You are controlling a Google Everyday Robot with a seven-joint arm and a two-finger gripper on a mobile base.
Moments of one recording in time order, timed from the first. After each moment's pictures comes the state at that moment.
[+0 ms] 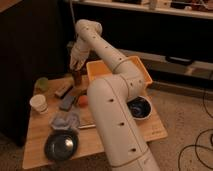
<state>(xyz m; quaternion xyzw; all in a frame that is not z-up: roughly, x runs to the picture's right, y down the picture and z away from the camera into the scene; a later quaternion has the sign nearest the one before) -0.183 -0.141 0.859 -0.39 0.05 0.65 0.65</state>
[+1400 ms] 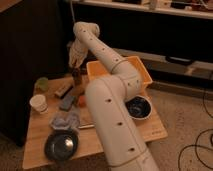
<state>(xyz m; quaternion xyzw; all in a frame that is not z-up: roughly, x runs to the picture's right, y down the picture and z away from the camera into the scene) -0.189 -0.156 0.878 -0.34 0.01 0.67 0.66</state>
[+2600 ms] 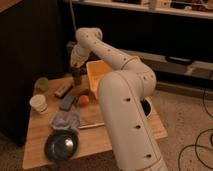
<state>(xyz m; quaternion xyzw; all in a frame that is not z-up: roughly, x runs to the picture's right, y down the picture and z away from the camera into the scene) -0.181 -0.162 0.886 -0.31 -0.04 0.68 0.66</state>
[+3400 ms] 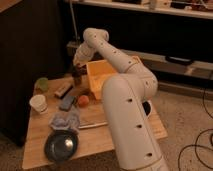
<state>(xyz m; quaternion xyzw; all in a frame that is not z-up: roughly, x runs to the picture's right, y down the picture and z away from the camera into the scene) -0.172 -0.166 0.895 -0.33 -0.07 0.68 0.65</state>
